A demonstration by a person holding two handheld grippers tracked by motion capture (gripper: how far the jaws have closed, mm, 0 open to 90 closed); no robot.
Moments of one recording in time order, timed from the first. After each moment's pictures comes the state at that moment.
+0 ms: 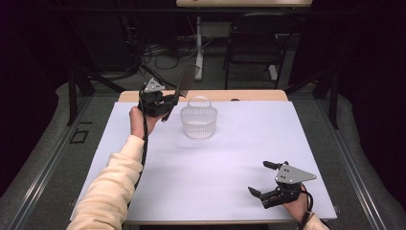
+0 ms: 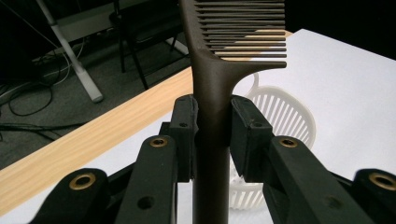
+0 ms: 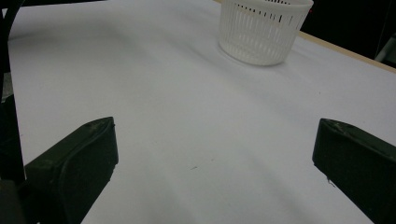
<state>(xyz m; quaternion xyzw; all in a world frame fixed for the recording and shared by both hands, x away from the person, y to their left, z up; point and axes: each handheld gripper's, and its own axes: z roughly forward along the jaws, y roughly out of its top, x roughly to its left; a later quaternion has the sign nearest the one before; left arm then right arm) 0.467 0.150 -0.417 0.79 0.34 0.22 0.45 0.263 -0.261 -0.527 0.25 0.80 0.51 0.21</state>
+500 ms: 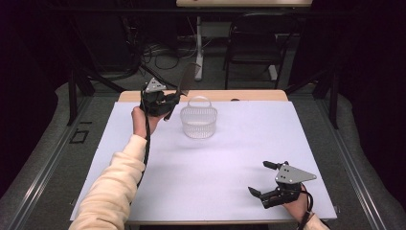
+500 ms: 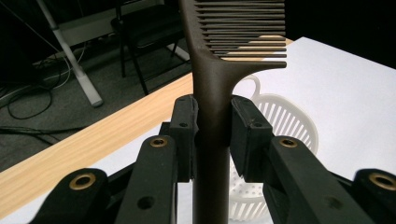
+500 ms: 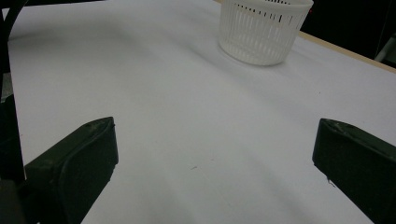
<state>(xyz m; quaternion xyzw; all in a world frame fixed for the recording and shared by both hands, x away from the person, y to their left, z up) 0.471 0.147 -0.421 0.78 0.35 0.22 0.47 0.263 -0.261 -0.527 0.25 0.80 0.51 0.21</state>
